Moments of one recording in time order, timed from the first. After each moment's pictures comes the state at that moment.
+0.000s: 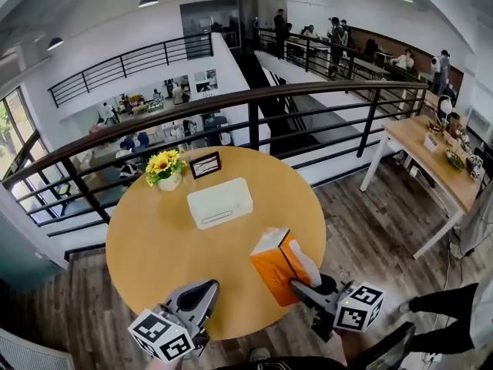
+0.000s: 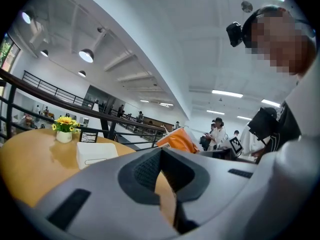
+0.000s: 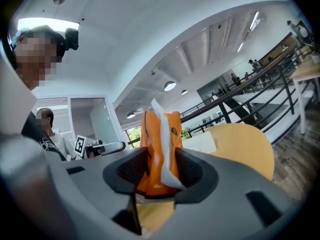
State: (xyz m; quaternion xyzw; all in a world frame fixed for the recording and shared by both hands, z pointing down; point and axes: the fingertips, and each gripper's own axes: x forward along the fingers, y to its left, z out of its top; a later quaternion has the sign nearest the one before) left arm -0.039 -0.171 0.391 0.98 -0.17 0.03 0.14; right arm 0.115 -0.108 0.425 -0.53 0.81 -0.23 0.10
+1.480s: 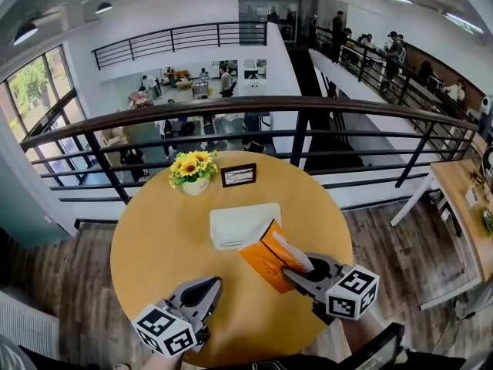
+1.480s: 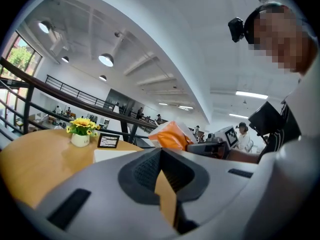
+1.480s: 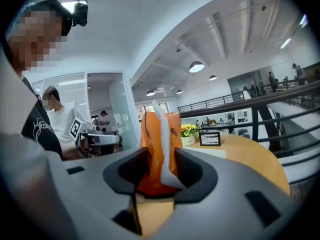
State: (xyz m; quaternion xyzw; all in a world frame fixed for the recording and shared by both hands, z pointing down) left arm -0.020 -0.290 0.400 0.95 -0.28 0.02 0.17; right arm 0.126 -0.291 0.411 -0.41 0.89 -0.17 -0.05
